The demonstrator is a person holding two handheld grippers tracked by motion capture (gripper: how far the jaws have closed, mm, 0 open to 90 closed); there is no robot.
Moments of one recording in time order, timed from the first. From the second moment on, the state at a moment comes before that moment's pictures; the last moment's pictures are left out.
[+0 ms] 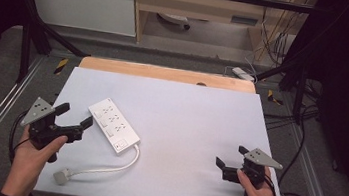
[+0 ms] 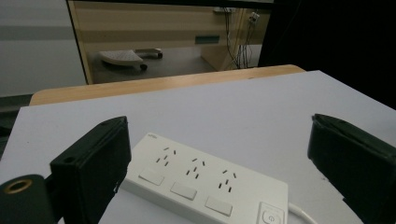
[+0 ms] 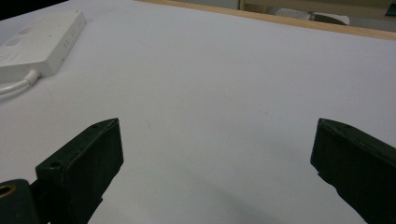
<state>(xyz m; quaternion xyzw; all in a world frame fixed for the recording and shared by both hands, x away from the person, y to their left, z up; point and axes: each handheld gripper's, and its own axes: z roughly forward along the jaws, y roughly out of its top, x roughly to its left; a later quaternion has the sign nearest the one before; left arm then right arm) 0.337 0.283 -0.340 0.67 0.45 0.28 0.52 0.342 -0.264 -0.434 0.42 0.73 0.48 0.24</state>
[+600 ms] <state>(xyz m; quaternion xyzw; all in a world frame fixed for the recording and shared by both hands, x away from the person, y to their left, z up) 0.351 0.288 -0.326 0.66 0.45 0.28 0.54 0.343 -0.263 -0.435 0.42 0.73 0.48 0.24</state>
